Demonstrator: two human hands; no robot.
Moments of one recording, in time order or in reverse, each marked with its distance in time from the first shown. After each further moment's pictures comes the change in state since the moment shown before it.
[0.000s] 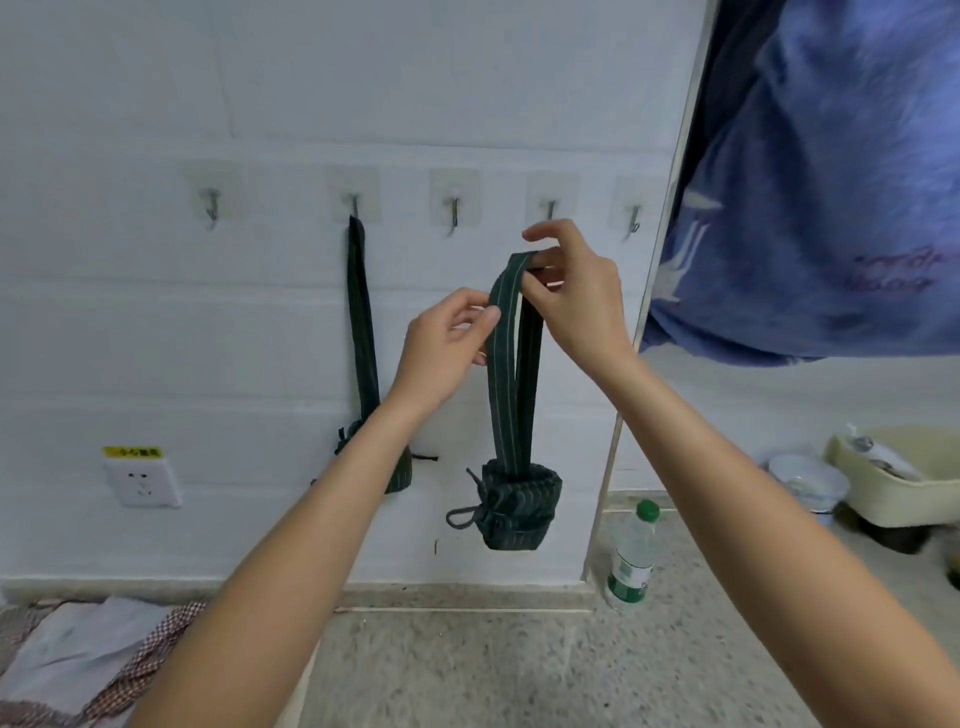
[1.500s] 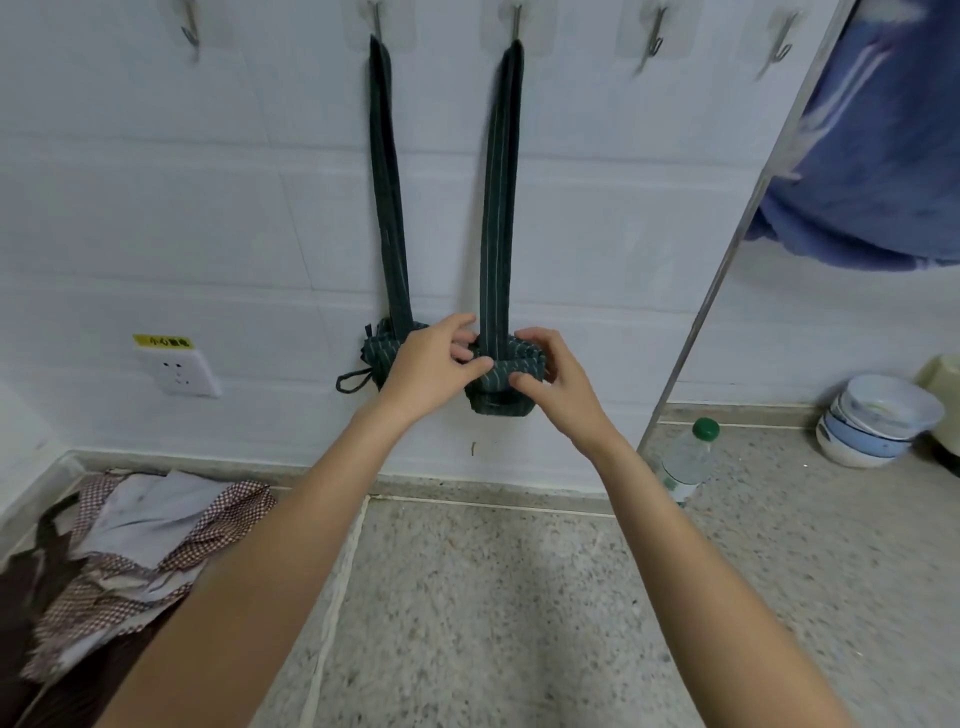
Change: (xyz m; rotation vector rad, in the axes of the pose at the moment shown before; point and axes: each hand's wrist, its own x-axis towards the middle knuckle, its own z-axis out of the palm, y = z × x) left_hand -0.054 -0.124 -0.031 0.507 -0.196 -0.332; right_hand -0.137 0.106 0.103 0.445 -0.429 0.480
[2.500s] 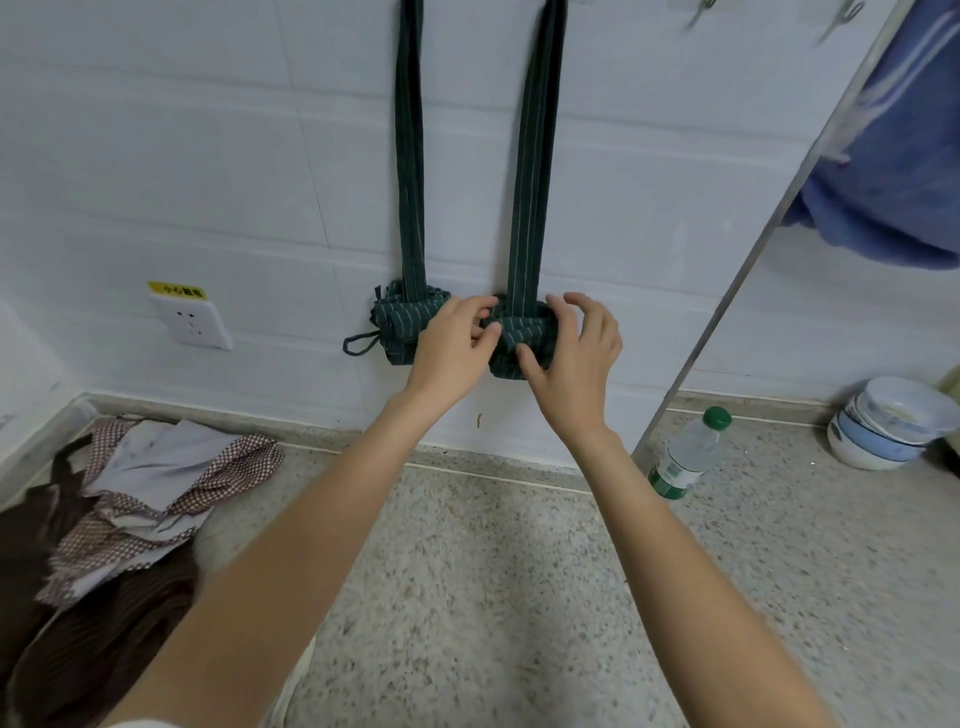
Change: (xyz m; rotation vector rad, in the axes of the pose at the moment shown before) left_hand -0.007 -0.008 0.027 0.027 0.216 0.041; right_hand 0.004 0.017 0.021 -0.785 0.436 -0.321
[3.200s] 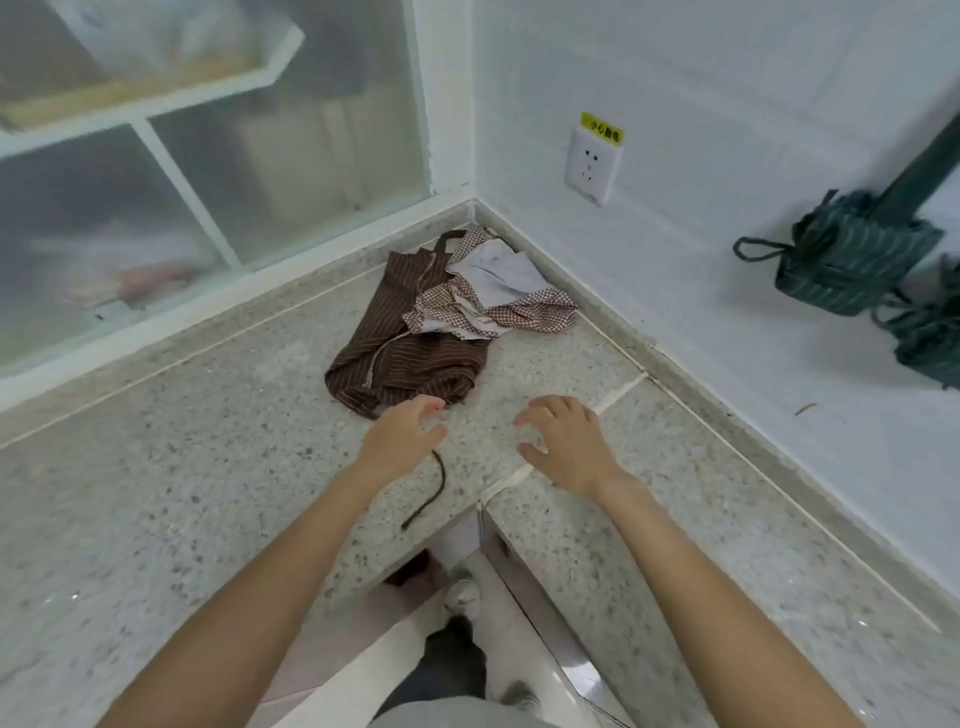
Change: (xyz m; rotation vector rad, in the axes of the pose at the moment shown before) left_hand -0.365 -0.163 -0.127 0.221 0.091 -0.988; right_hand -0.207 -0.150 0.100 0.265 -1.218 -0.728
